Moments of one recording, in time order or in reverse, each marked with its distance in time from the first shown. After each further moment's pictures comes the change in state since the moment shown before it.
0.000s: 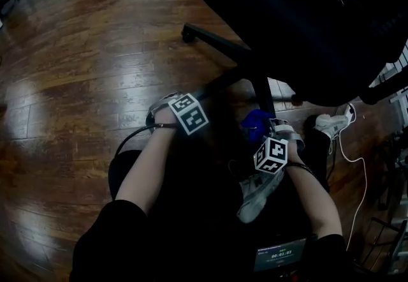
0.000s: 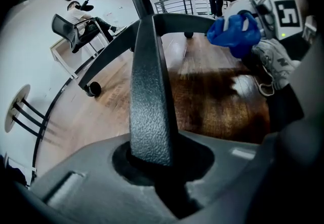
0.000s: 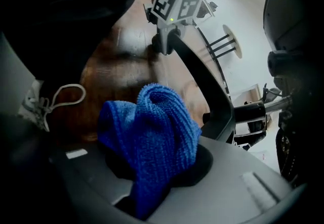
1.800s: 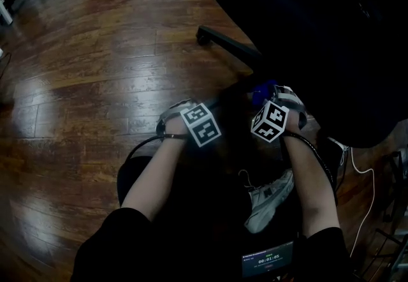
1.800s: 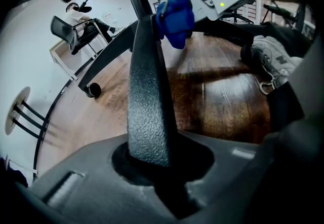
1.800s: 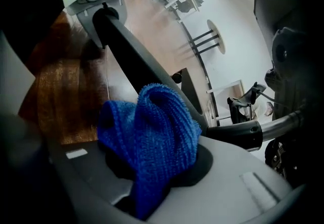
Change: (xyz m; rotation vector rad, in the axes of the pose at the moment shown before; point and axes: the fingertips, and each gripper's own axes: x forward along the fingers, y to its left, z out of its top) left arm 0.000 -0.001 0.002 0.018 -0.007 0.005; right arm 0.060 -0.136 0.043 0.070 0.051 -0.179
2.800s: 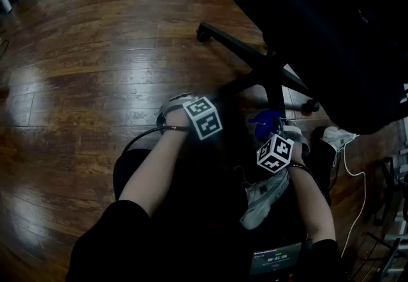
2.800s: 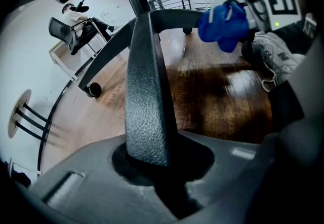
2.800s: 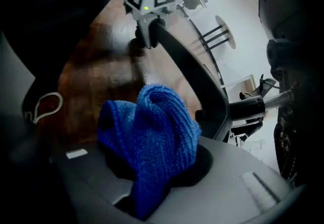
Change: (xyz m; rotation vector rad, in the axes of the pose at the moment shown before) left arm 0.003 0.001 -0.002 0.014 0.046 0.013; right arm -0.057 0.093 -0.050 0.008 0.023 0.146
